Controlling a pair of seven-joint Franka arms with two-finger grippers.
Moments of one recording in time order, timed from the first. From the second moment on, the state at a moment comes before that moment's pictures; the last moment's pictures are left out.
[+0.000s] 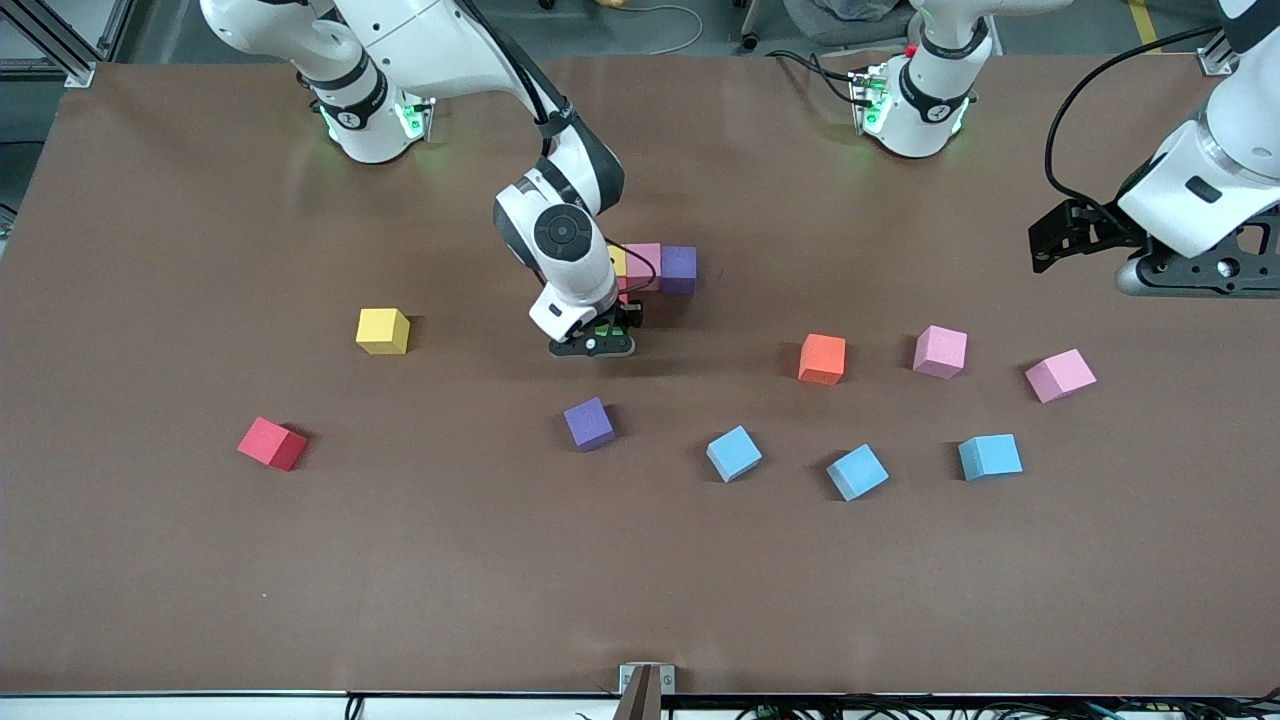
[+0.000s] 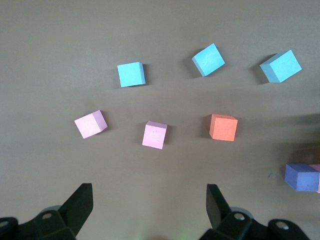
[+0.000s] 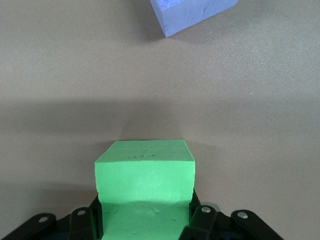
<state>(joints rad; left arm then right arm) -0.02 0.06 -0.16 -1.47 0.06 1.48 -0.10 0.82 0.58 -0.04 -1.87 0.16 2.46 0.63</state>
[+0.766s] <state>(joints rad) -0.02 0.06 -0.16 -1.47 0.06 1.48 -0.10 0.82 0.58 -0.04 -1.87 0.14 2.46 0.65</state>
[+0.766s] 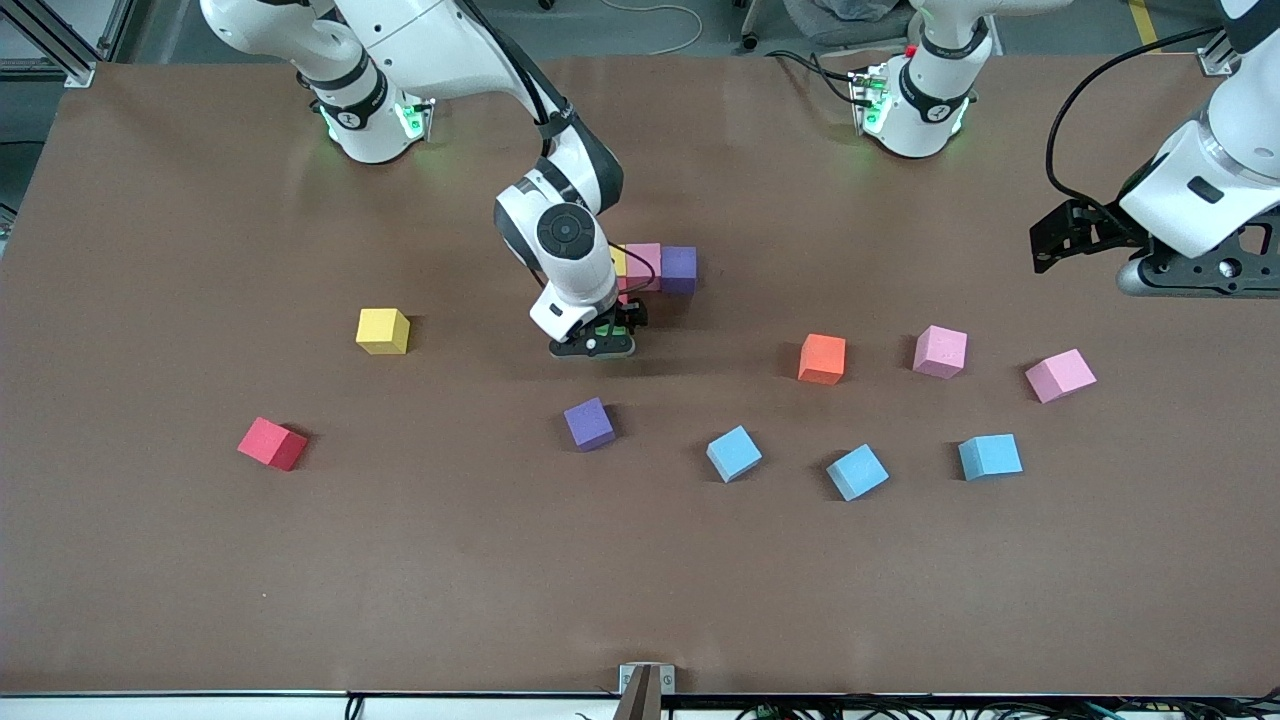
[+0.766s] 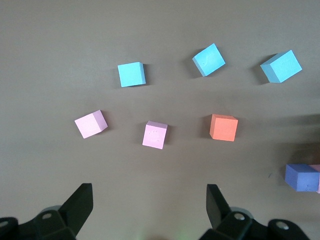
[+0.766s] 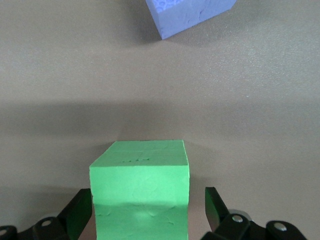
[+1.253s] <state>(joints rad) -0.02 0.06 -0.16 -1.47 0.06 1.48 -0.10 0.82 0.58 -0.04 -1.85 0.14 2.46 0.66</state>
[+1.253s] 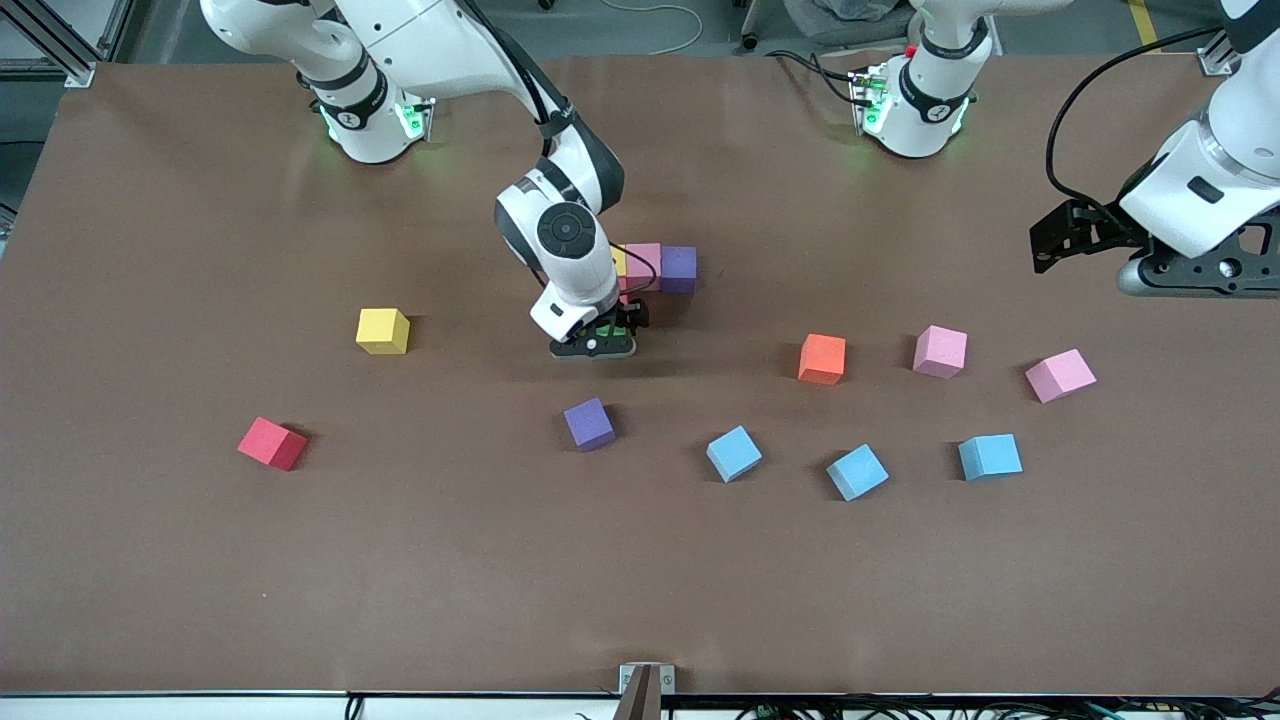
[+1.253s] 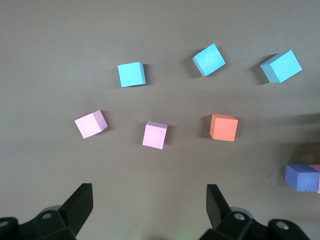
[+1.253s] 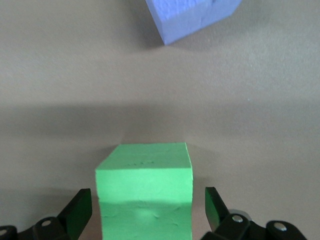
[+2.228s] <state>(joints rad) -0.03 0.13 -0.16 -1.47 0.06 1.53 -0.10 0.64 0.54 -0.06 -1.56 0.17 2.13 1.02</state>
